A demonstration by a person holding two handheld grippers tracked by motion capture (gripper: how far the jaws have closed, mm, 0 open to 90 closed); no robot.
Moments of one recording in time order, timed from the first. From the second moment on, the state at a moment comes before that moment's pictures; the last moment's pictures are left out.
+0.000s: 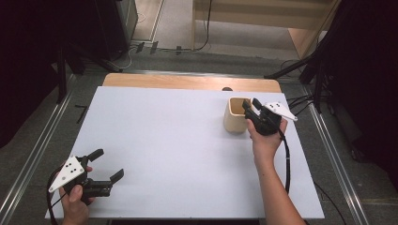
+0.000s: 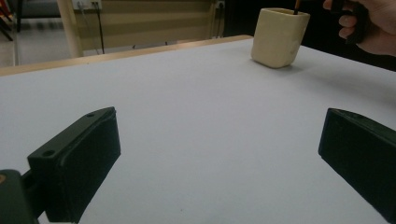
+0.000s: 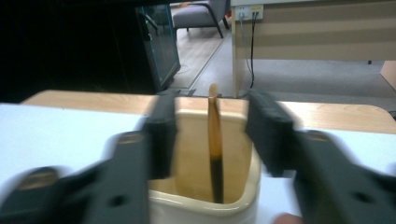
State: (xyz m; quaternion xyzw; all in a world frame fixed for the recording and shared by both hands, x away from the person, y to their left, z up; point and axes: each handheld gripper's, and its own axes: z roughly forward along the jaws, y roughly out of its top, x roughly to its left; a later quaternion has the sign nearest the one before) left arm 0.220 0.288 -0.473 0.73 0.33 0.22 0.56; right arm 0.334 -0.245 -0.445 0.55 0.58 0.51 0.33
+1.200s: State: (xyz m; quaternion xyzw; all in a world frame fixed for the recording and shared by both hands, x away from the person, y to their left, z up) left arm 0.218 0.287 -0.471 0.73 0.33 0.22 0.56; right arm 0.226 -0.287 -0.477 0.50 0.62 0.51 0.32
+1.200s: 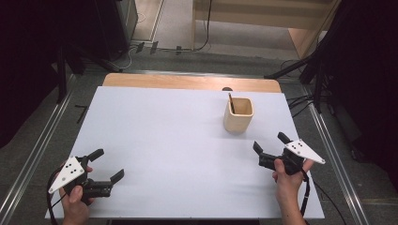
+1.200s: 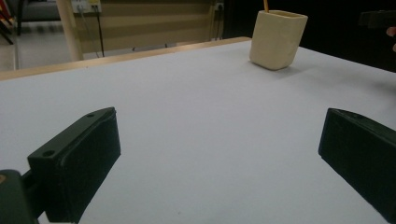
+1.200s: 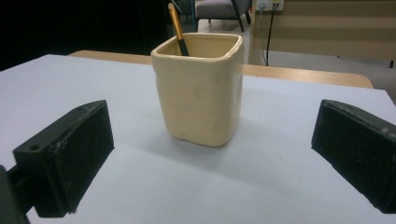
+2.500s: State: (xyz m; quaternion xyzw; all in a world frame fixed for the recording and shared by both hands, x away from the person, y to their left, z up) left arm 0.218 0.287 -0.471 0.73 0.32 0.22 0.56; right arm 0.152 -0.317 -0.495 0.51 0.64 0.49 0.30
